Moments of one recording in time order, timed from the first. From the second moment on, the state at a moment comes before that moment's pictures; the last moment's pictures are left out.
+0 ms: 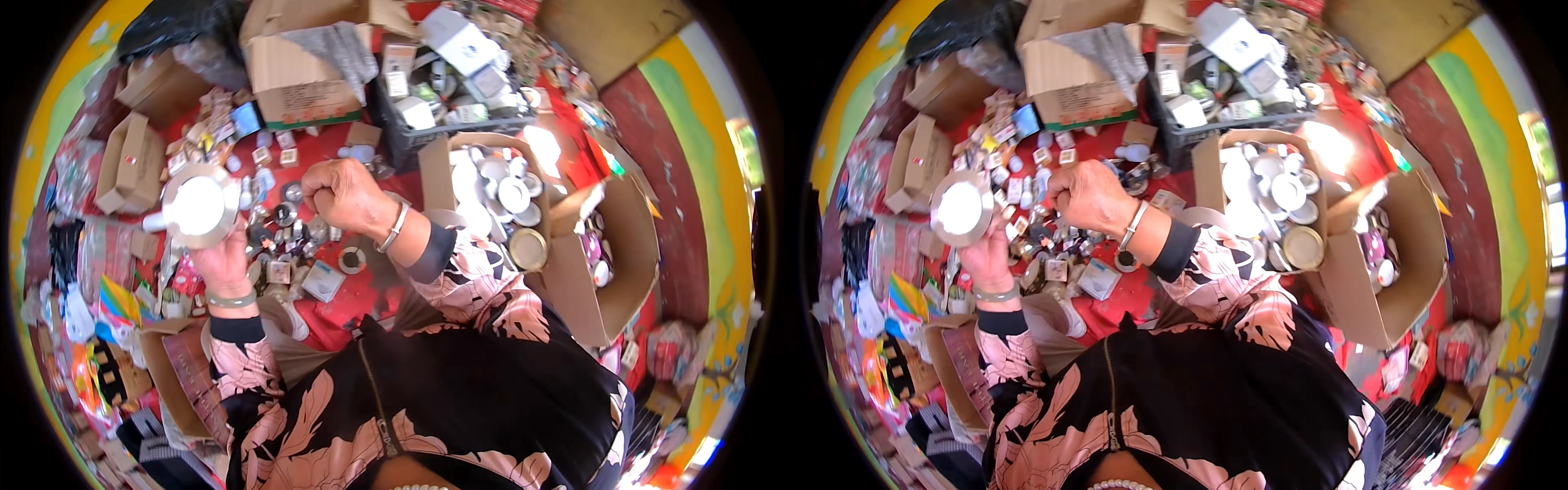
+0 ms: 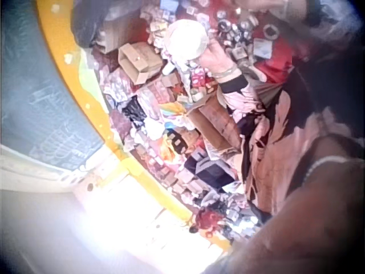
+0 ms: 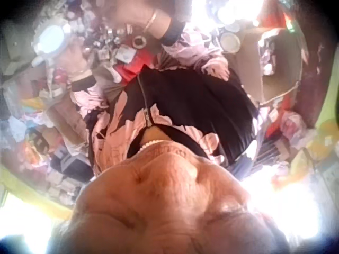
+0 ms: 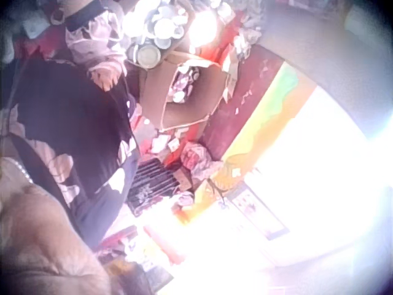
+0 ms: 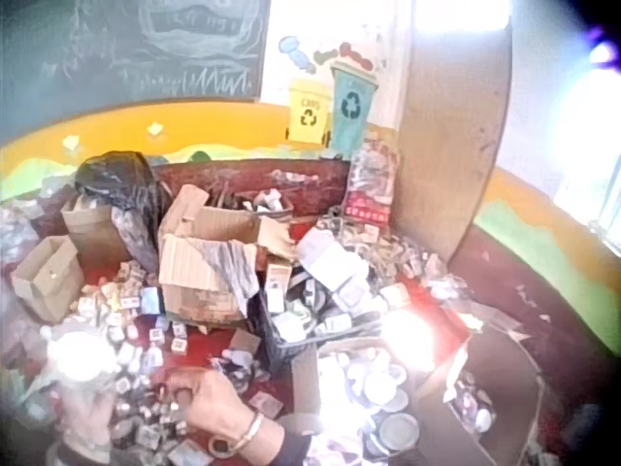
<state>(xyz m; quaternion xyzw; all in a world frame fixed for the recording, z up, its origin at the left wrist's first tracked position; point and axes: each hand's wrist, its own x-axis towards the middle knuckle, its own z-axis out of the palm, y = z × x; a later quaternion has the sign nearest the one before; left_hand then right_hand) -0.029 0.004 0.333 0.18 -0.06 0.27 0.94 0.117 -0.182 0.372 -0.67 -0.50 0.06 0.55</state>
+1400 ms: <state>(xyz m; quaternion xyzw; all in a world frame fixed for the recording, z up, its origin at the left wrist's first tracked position) -0.025 -0.040 0.291 0.50 0.37 0.17 0.76 0.353 -0.387 0.072 -0.58 0.20 0.14 0.77</state>
